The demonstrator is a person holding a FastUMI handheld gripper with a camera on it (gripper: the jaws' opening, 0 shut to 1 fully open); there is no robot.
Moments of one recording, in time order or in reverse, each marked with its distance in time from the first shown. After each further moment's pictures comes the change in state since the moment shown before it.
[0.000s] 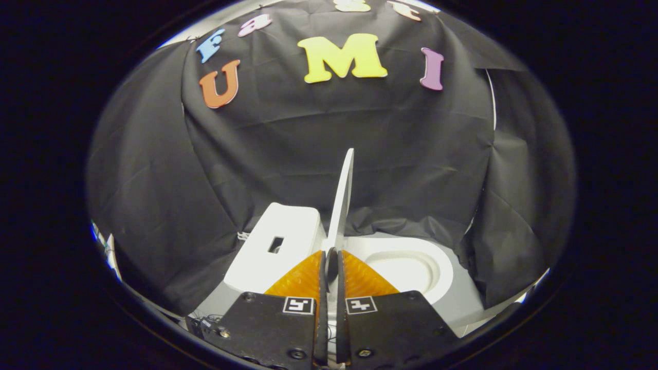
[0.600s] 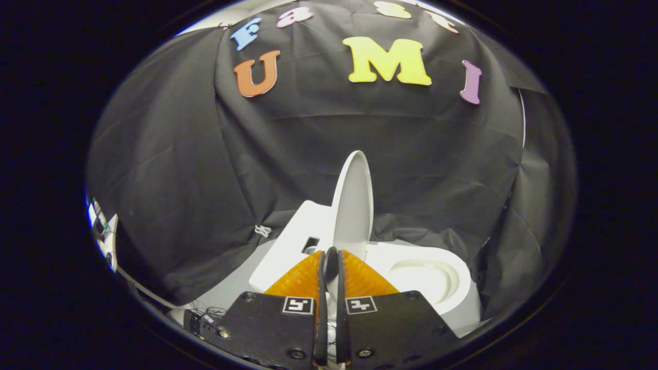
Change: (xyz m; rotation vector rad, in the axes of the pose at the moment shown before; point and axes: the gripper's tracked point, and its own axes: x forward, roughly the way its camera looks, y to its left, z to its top) arm 0.016 0.087 -0.006 -0.110 -0.001 0.089
